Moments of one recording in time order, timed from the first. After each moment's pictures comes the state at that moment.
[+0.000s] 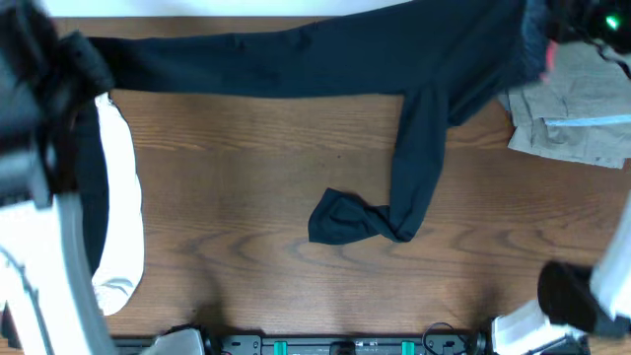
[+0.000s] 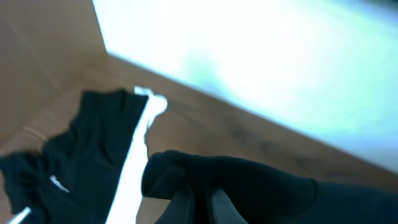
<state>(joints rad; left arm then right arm) 0.23 1.31 1.82 -0.98 -0.02 -0.23 -0.12 1.72 2.49 -1.31 -0.36 -0.06</state>
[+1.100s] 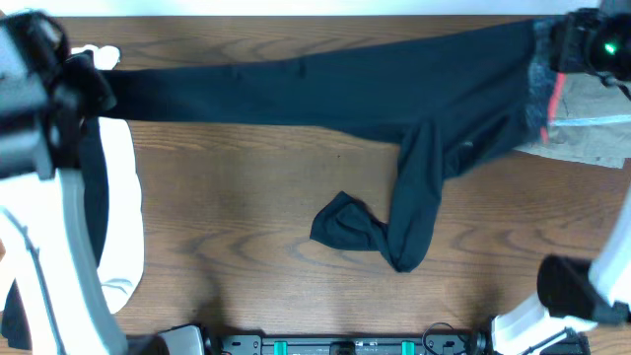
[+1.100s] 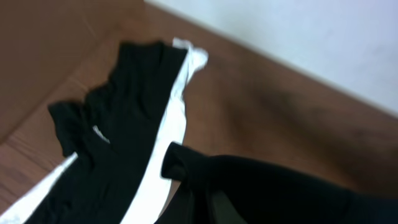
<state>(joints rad) 0.23 1.47 1.82 -1.13 -0.15 -0.23 -0.12 1.81 2.50 -1.50 -0.22 -0.06</state>
